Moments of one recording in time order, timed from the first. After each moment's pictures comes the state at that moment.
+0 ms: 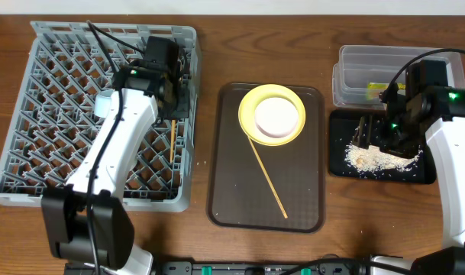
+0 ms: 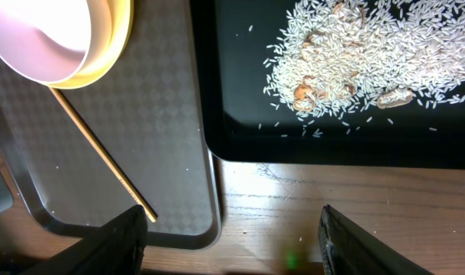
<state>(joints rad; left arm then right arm) -0.19 1.71 1.45 -1.00 -0.06 -0.15 -0.09 1.50 1.38 -1.34 -0.19 0.12</state>
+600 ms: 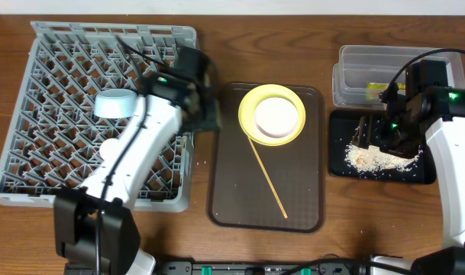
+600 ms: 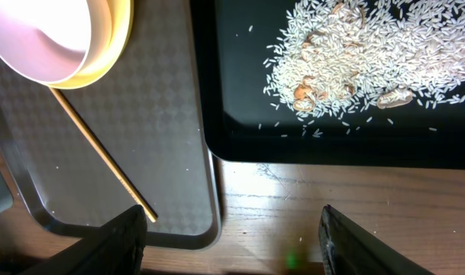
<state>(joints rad) -0.36 1.70 1.42 -1.03 0.11 -0.41 -0.09 1.50 1.38 -1.34 -0.19 0.12</state>
